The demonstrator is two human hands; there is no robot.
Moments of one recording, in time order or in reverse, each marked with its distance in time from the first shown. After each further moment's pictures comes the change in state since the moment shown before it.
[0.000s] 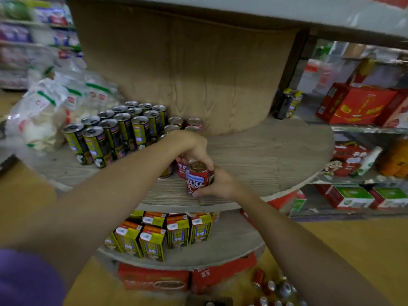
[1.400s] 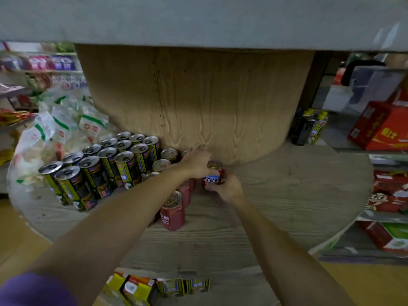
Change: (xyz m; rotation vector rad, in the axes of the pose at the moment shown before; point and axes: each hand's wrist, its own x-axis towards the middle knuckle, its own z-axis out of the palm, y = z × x) left_hand 0.164 -0.007 -0.024 -0.075 0.535 0.077; right_hand 0.146 0.041 -0.087 0.145 0.307 0.070
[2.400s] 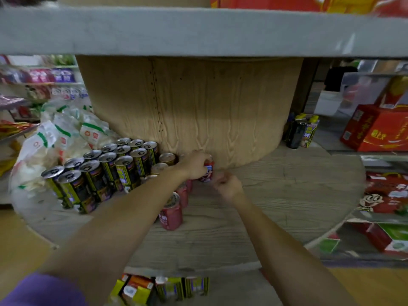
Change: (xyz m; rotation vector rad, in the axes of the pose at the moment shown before) left_hand -0.004 -0.002 0.001 -0.100 -0.008 -0.034; right_hand -0.011 -0.002 -0.019 -0.146 0.020 -0.023
